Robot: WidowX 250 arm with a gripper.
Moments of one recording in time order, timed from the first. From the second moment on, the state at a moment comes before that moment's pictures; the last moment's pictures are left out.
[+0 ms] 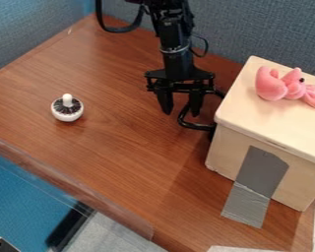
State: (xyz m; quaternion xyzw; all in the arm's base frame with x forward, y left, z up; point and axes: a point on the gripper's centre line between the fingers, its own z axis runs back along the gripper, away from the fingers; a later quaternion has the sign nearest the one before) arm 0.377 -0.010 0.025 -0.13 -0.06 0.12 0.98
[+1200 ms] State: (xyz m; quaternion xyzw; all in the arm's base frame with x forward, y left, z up) arm 0.369 0.076 0.033 -0.09 -0.05 0.17 0.98
